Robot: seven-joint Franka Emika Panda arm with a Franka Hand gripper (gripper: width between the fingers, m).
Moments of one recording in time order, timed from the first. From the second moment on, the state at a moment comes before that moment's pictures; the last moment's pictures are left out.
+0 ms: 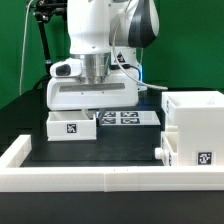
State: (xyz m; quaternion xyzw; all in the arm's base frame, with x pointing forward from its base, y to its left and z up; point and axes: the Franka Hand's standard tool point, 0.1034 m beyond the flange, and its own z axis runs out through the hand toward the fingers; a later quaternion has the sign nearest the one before) arm 0.384 -0.078 0.007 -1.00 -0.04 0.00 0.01
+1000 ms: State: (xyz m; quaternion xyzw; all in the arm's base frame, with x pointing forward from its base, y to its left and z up) arm 0.402 -0.050 0.050 -0.96 -0.29 0.00 0.02
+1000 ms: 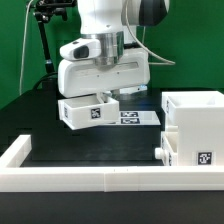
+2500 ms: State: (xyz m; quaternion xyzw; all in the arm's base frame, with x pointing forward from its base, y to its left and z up) arm 0.485 -0.073 0.073 -0.69 -0.72 0.00 -0.02
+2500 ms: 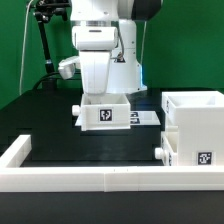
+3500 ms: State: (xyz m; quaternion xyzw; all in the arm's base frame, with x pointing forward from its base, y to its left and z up) arm 0.527 -0.046 0.073 -0.68 -0.73 0.00 -0.01
